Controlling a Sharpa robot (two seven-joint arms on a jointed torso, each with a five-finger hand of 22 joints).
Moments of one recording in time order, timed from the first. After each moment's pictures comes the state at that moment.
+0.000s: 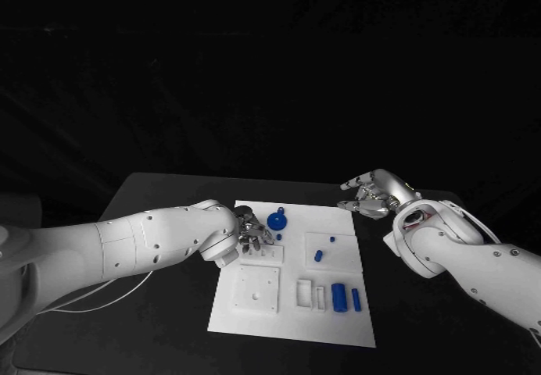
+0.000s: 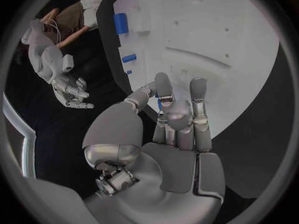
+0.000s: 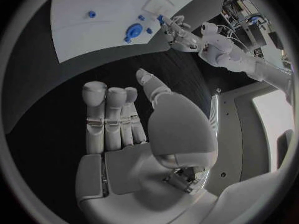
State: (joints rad) left arm 1.29 -0.60 -0.24 1.24 -0.75 -0.21 -0.44; left_hand 0.99 0.02 0.50 -0.18 0.31 1.18 0.06 0.06 0.50 1.47 -0.08 0.63 0.20 1.43 -0.14 1.28 0.72 0.04 1.14 -0.15 0.82 0.98; right arm 1.00 -0.74 0.27 1.46 -1.42 -0.44 -0.26; right_hand 1.30 -0.15 0.25 -0.12 0.29 1.01 0.11 0.07 0.06 1.26 -0.01 0.78 1.03 1.42 -0.07 0.86 0.98 0.08 1.44 -0.09 0.68 1.31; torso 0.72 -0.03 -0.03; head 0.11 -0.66
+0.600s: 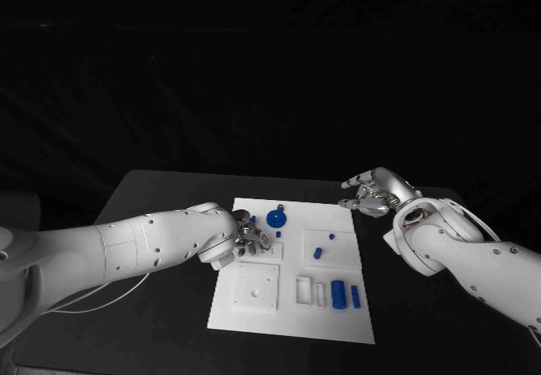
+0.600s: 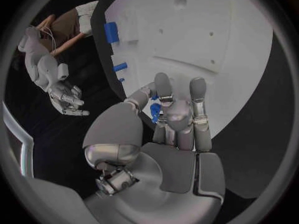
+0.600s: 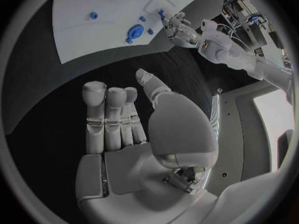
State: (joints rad) left arm 1.27 -0.60 -0.24 1.22 -0.80 -0.16 -0.45; left_hand 0.97 0.03 0.49 -0.17 0.29 1.18 0.06 0.06 0.50 1.47 -0.08 0.63 0.20 1.43 -0.14 1.29 0.72 0.04 1.14 -0.15 0.80 1.00; right arm 1.00 -0.73 0.27 1.45 -1.42 -0.44 -0.26; right_hand 1.29 -0.15 0.26 -0.13 0.32 1.01 0.11 0.07 0.06 1.26 -0.01 0.78 1.03 1.42 -0.07 0.86 0.98 0.08 1.44 -0.09 0.68 1.31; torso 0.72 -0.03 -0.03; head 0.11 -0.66
